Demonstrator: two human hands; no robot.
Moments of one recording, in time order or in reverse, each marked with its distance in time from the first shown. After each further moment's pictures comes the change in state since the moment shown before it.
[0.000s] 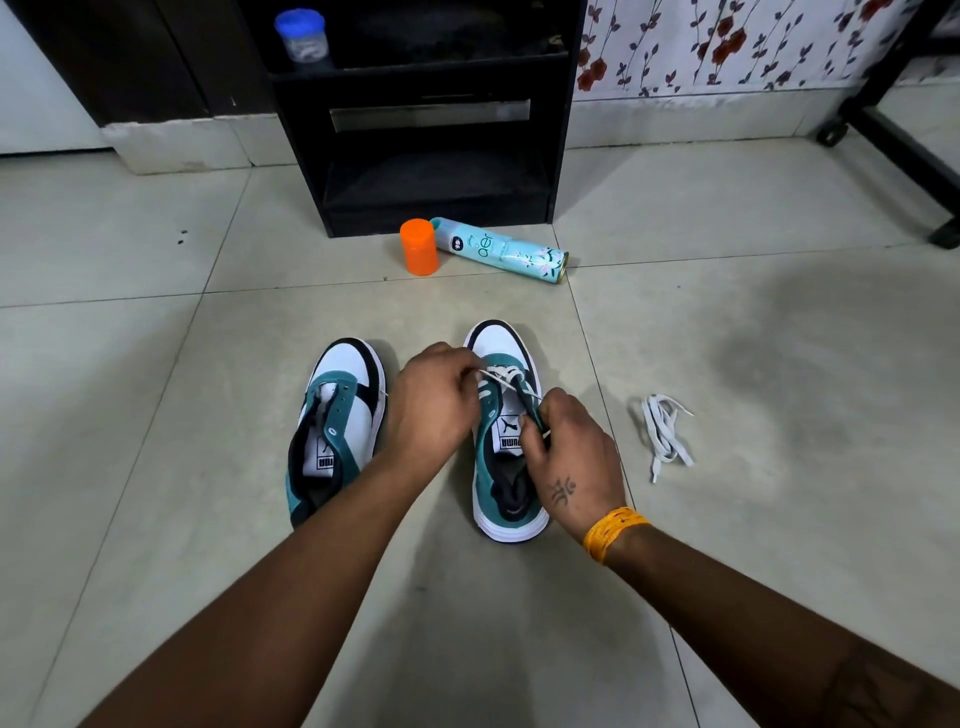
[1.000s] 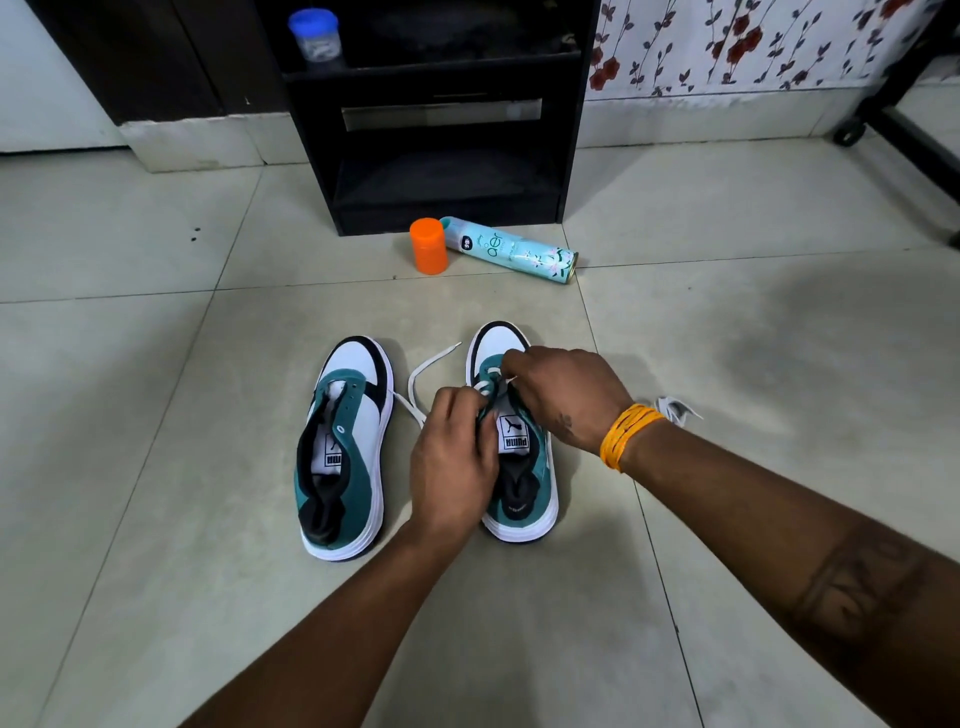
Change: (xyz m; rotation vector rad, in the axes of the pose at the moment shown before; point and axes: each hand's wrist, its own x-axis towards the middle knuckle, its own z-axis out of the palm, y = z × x) left_hand -0.067 0.009 0.016 -0.065 0.152 0.012; right_hand 0.082 -0.004 -0.021 -0.437 -0.268 -0.522
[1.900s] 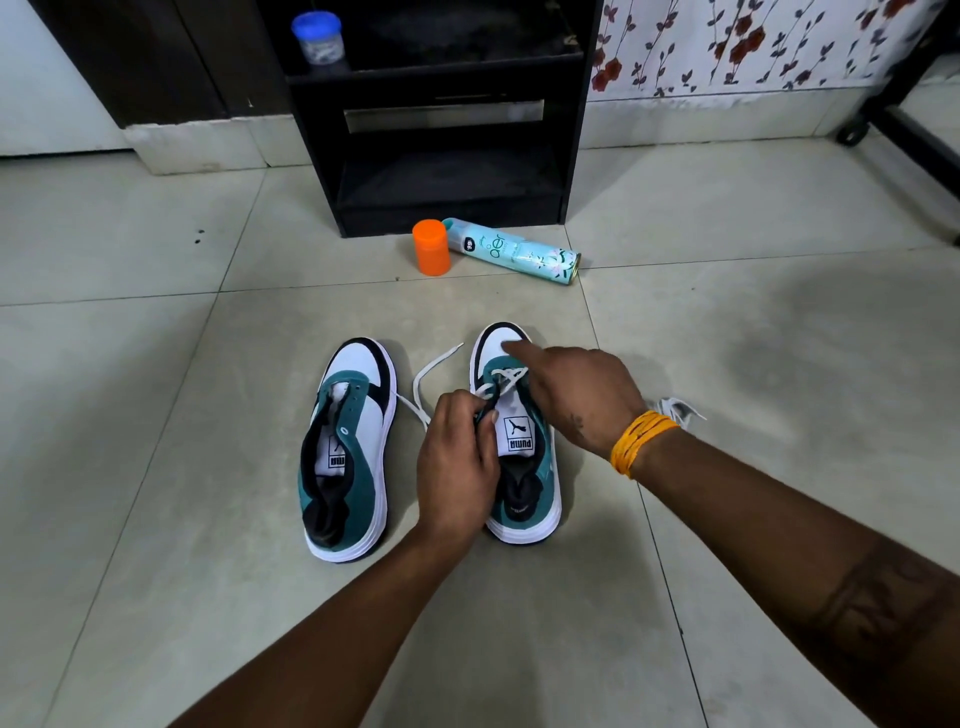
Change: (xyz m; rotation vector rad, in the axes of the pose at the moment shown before) left_hand -0.004 -0.006 0.011 -0.080 0.042 -0.043; right_hand -0.007 -0.001 -0.008 -0.003 0.052 0.062
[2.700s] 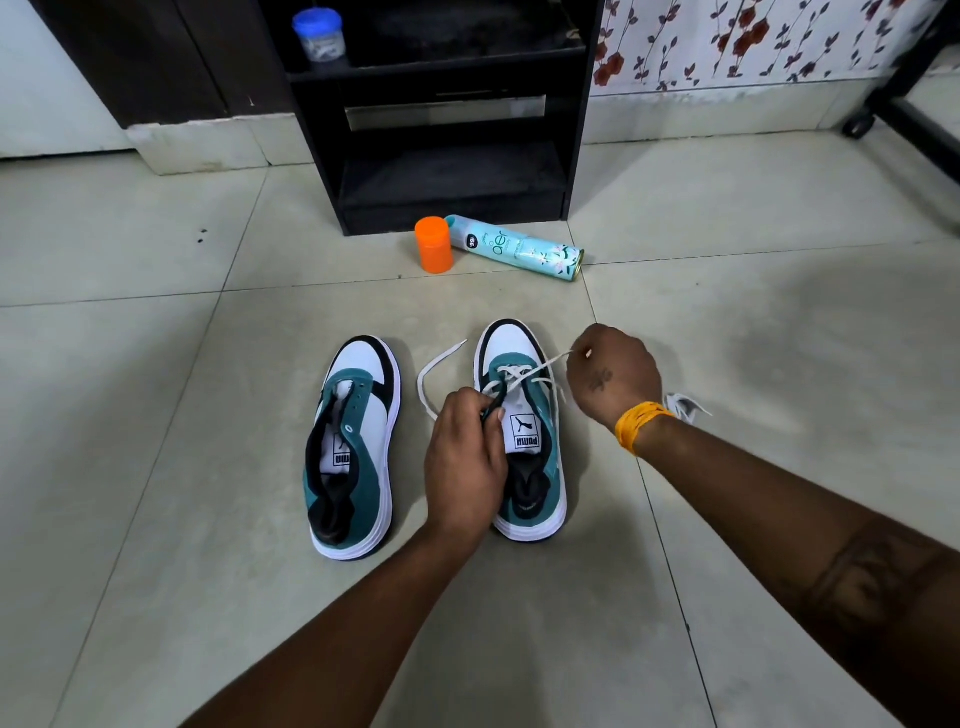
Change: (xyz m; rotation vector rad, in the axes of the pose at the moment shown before) left_hand -0.003 0.000 0.004 -0.032 0.017 0.012; right_hand 0.003 0.022 0.016 0.413 0.132 0.588
